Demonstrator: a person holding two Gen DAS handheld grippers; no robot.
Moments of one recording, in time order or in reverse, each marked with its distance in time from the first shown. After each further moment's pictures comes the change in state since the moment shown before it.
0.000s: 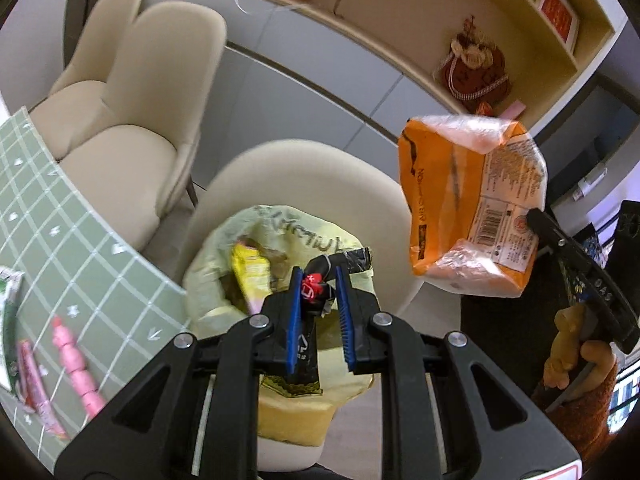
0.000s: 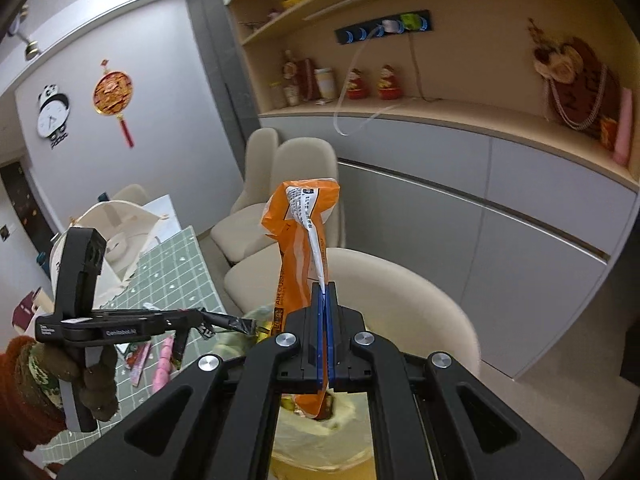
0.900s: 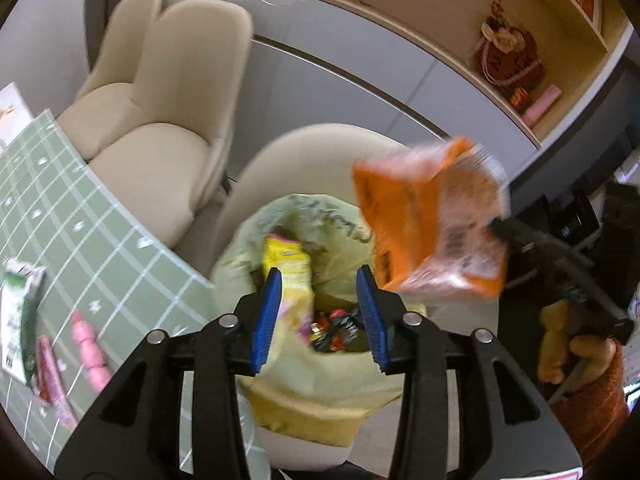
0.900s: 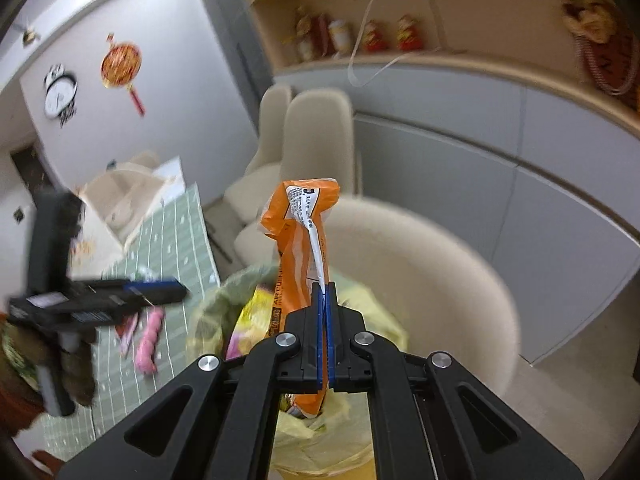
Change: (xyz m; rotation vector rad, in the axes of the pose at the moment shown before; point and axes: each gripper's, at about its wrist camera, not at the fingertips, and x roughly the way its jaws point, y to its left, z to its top) left arm 0.001 0.013 -0.015 -0.012 -0.007 0.166; right arm 0.088 -0.008 -0.032 -0.034 0.166 0.096
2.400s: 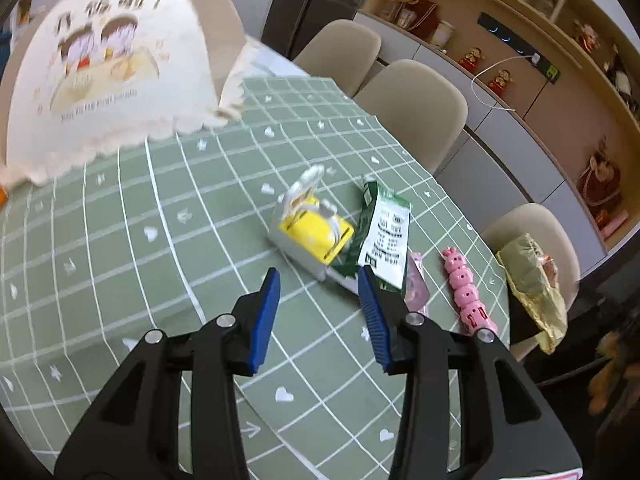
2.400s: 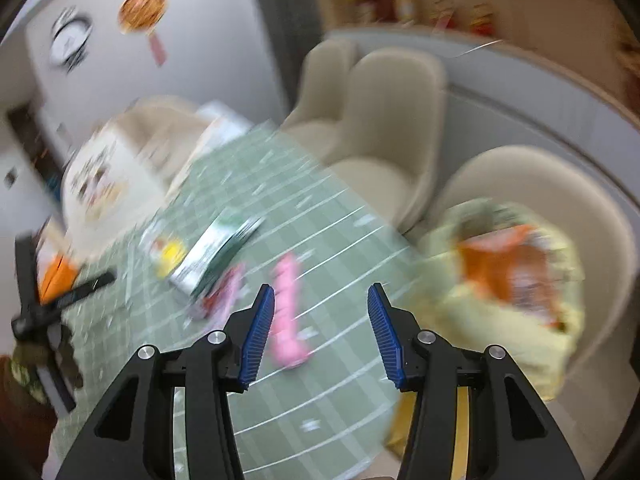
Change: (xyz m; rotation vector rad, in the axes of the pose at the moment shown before) left arm -0.192 0.343 -0.190 -0.366 -0.228 0.234; right arm 0.070 0.294 -0.065 -0.074 0.122 -0.021
